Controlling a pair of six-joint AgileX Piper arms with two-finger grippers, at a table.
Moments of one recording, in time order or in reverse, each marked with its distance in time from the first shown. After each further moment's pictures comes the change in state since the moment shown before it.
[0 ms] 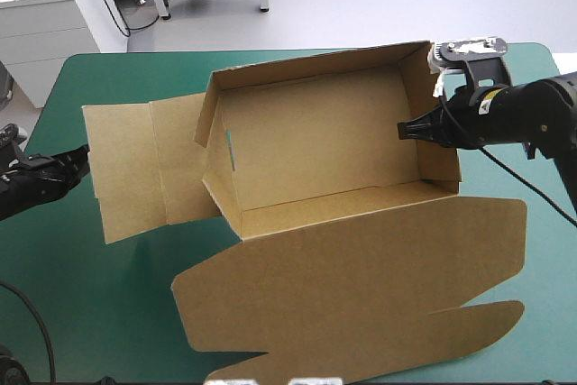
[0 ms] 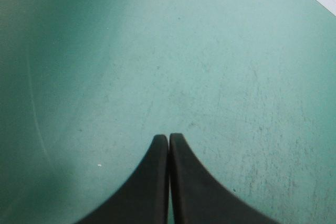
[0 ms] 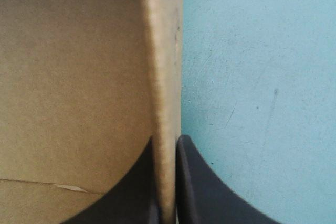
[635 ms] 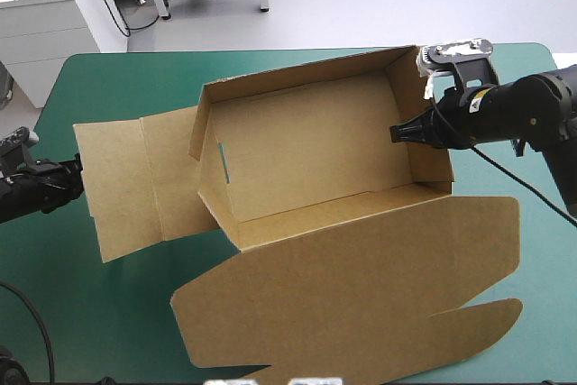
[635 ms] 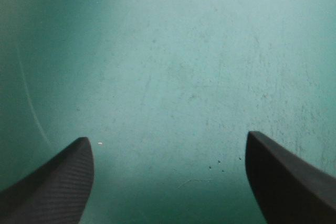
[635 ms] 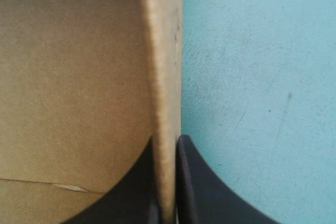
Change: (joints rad) left arm -0.006 0.000 0.000 0.041 0.073 0.048; right arm 0.000 0.032 0.000 0.042 -0.001 -0.055
